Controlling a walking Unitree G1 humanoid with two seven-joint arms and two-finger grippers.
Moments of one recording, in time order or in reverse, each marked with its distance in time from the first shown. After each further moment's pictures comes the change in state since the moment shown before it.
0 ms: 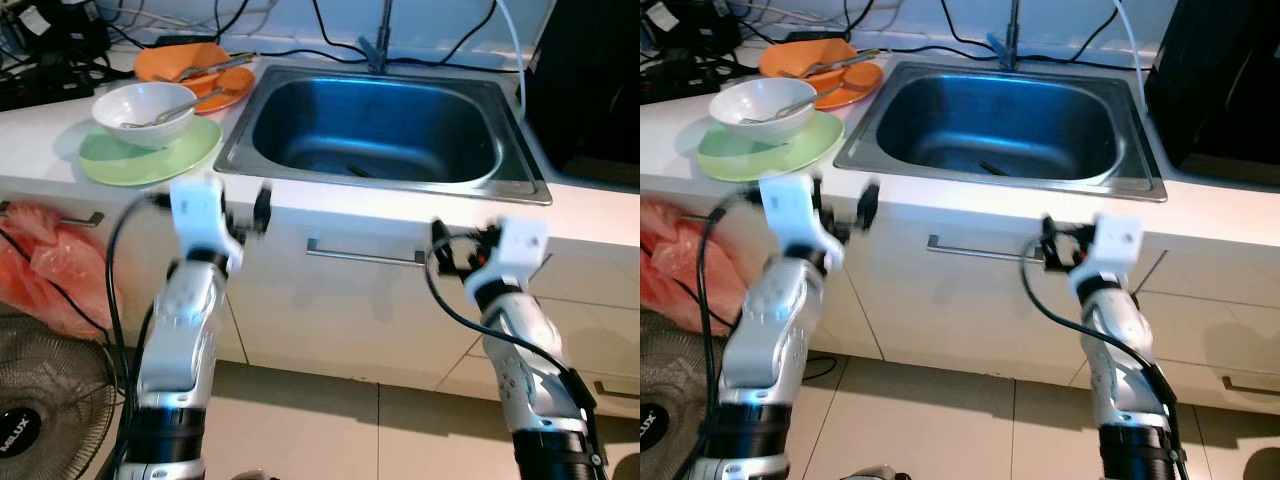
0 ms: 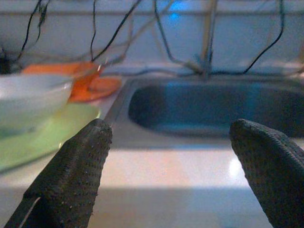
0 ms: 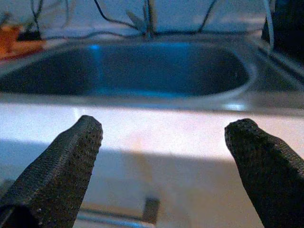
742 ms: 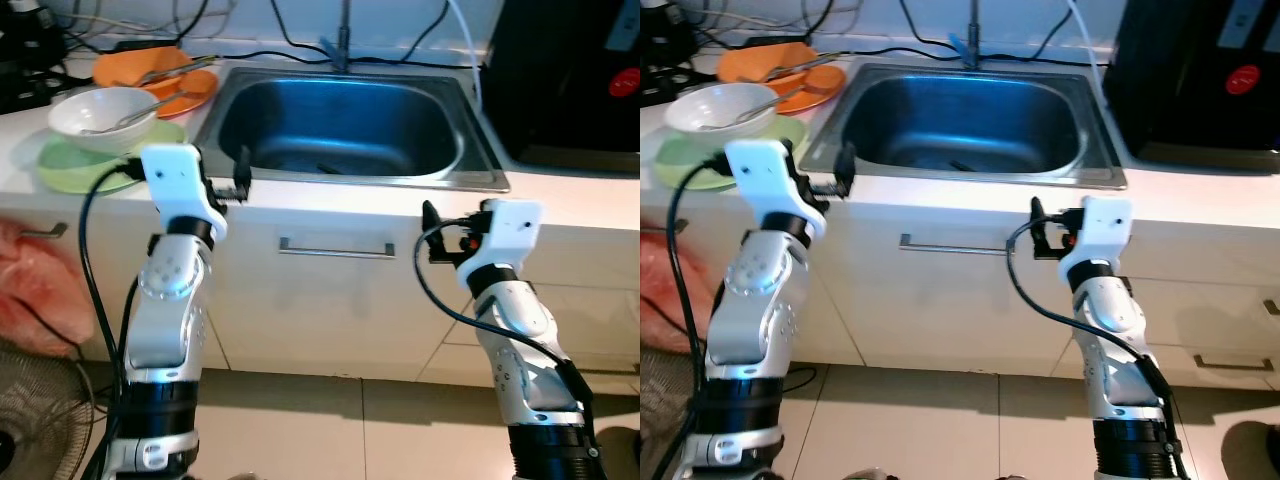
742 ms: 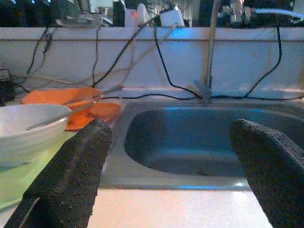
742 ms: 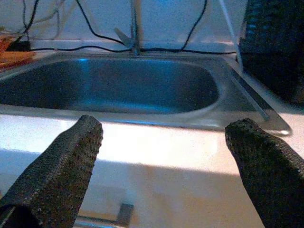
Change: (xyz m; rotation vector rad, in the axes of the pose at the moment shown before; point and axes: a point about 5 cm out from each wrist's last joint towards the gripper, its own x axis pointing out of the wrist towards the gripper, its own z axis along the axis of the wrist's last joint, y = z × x) left arm 0.015 0.017 0.024 0.020 -0.075 0.101; right arm 0.003 0.014 0.014 -0.050 -0.042 0.038
